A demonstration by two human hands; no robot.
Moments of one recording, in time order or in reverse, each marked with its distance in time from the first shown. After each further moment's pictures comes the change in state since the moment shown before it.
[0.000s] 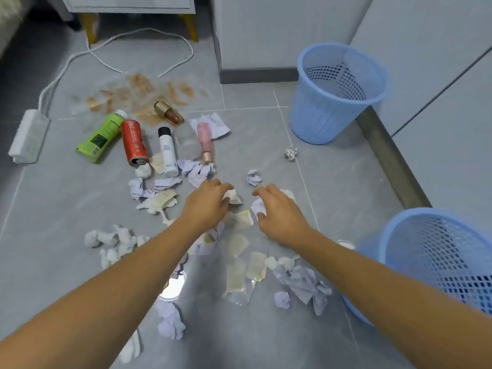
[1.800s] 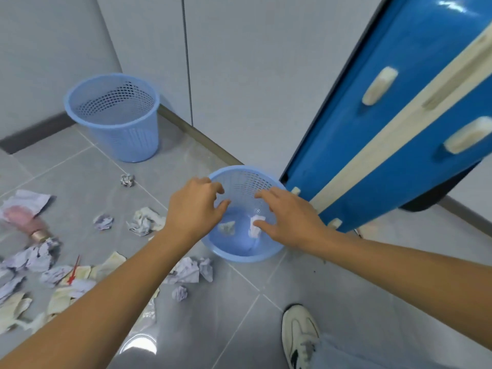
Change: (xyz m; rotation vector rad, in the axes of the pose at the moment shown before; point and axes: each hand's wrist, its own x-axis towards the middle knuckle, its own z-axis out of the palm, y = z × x) left_hand -0.065 0.339 -0.060 0.024 -0.057 0.675; right_hand -0.311 0.095 -0.187 -0.172 0.282 0.503
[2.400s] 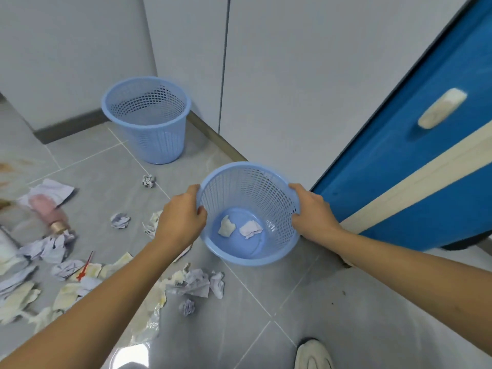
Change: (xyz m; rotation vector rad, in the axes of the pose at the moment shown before) left_hand -0.003 -0.080 0.029 -0.205 0.042 -0.350; right_hand 0.063 0.029 0.017 0.208 -0.068 0.305
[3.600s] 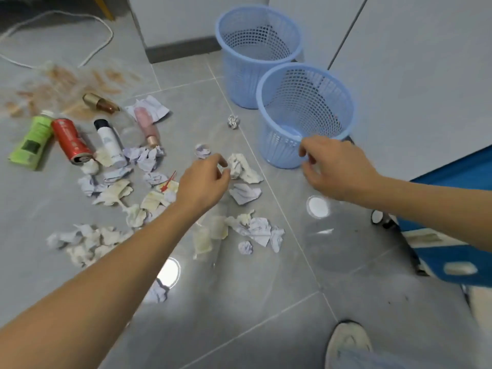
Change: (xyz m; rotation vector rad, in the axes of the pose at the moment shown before) left_hand -0.067 -0.120 -0.025 -0.044 0.130 -0.223; right_hand 0.020 -0.138 0.048 -0.361 0.014 -0.746
